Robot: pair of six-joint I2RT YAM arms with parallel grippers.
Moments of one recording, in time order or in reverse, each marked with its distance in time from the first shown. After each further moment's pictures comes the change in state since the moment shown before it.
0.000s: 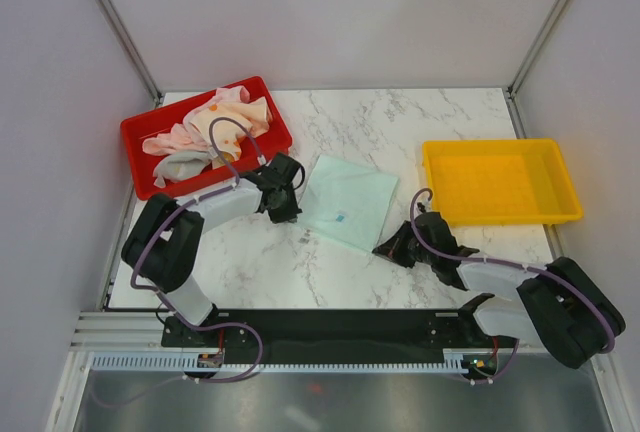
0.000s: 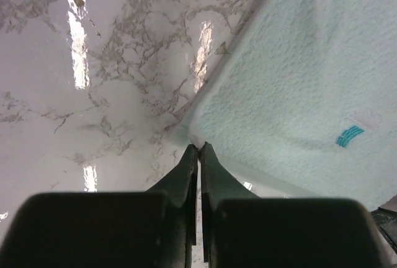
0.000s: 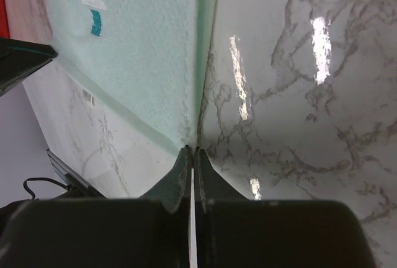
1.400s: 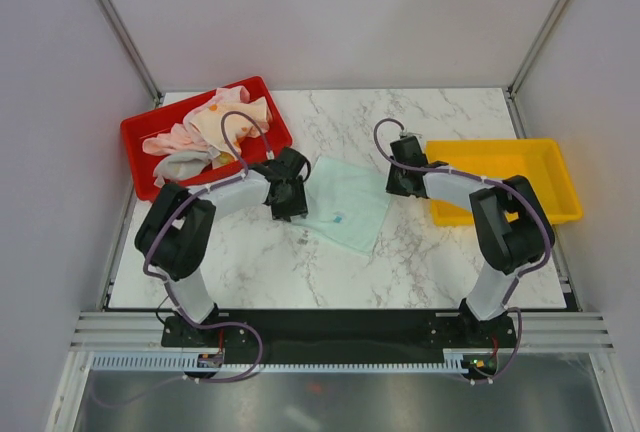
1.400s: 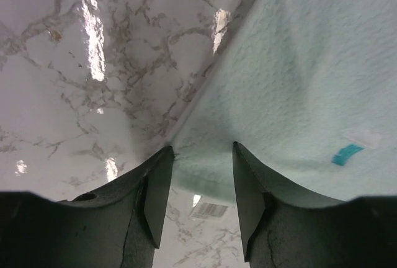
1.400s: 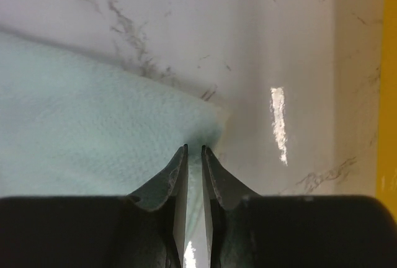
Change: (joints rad) left arm -0.002 0.091 0.125 -0.048 0.011 0.075; right arm -0.143 0.526 0.776 -0.443 0.365 -0.500
